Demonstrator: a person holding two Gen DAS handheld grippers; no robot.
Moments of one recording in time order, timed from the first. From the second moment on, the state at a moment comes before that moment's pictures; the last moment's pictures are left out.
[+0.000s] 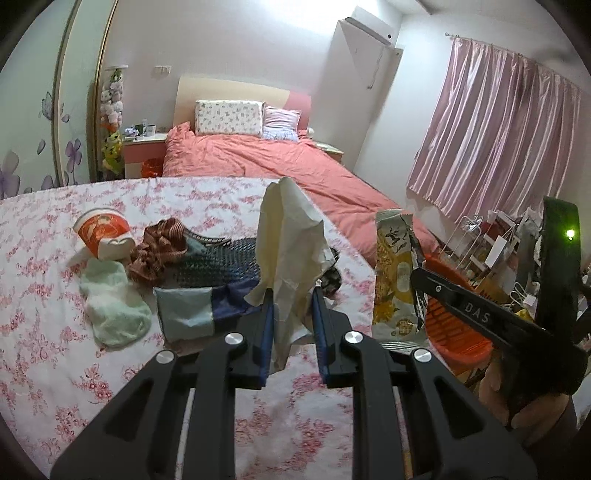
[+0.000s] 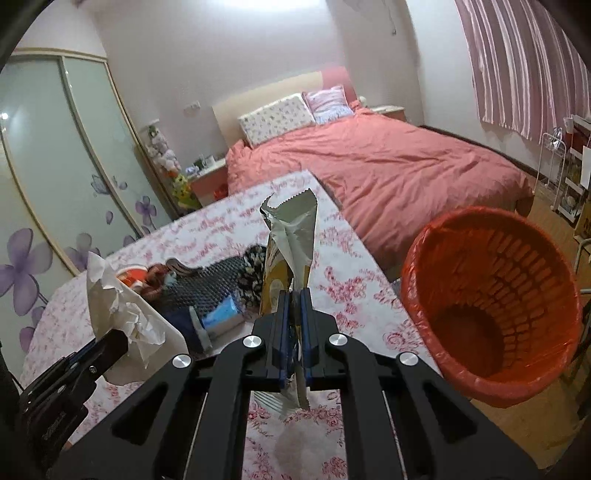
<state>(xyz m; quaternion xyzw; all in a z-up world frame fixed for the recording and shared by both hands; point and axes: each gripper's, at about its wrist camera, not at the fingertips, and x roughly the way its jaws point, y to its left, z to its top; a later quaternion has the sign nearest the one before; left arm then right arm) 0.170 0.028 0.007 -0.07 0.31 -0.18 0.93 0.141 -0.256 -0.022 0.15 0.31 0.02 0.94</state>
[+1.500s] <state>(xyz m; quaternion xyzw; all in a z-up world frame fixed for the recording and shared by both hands) 0.247 -0.220 -0.037 0.00 0.39 -0.33 0.86 0.116 -0.440 -0.056 0.25 0.26 -0.17 0.92</state>
